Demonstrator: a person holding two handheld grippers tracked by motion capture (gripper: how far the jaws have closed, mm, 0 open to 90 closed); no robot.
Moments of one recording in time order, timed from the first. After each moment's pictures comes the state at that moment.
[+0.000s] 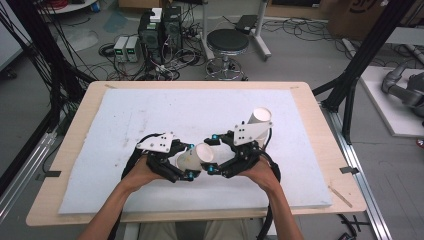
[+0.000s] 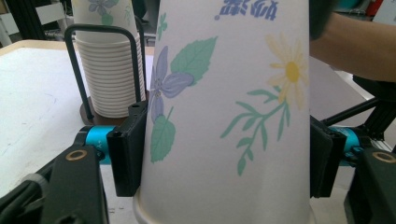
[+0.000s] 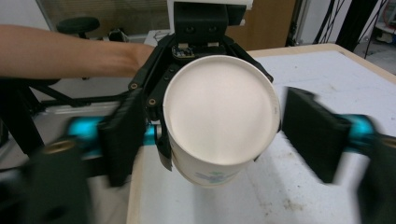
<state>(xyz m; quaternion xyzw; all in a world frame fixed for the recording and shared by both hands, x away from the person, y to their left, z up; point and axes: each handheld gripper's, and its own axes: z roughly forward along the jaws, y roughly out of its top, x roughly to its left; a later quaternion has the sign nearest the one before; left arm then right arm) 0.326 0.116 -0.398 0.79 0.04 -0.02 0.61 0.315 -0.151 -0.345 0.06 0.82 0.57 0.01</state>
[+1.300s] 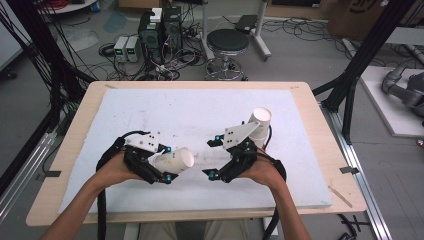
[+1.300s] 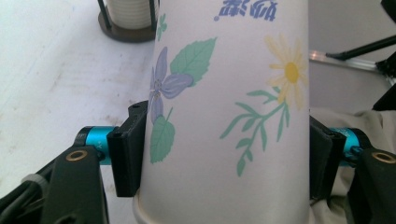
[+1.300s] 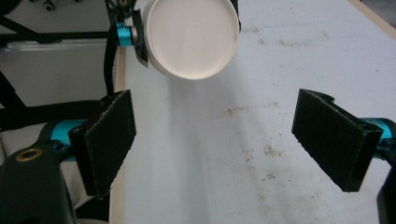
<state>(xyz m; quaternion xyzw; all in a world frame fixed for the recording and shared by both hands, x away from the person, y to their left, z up) 0.314 0.157 -0.364 0.89 0.07 -0.01 0.46 0.312 -0.141 -0.336 0.06 0.89 0.45 0.05</state>
